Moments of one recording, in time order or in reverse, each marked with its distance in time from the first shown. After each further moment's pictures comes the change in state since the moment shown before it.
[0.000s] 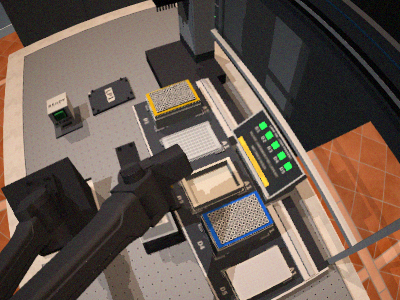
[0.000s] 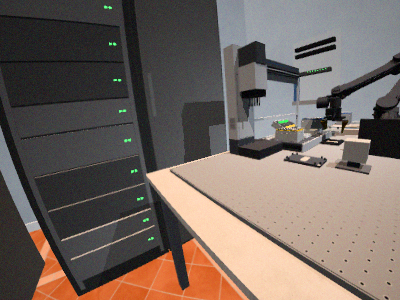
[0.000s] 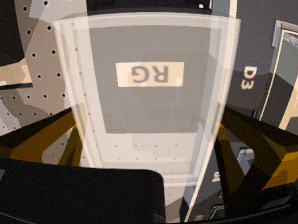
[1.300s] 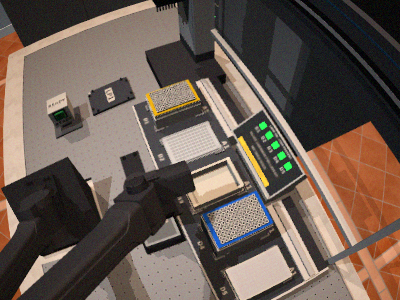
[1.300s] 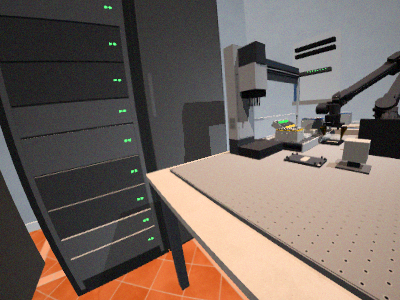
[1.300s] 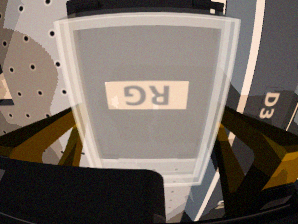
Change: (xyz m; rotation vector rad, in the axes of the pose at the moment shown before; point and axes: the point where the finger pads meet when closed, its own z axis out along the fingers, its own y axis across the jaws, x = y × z) arm 0.000 -0.003 0.037 0.004 0.000 -0.008
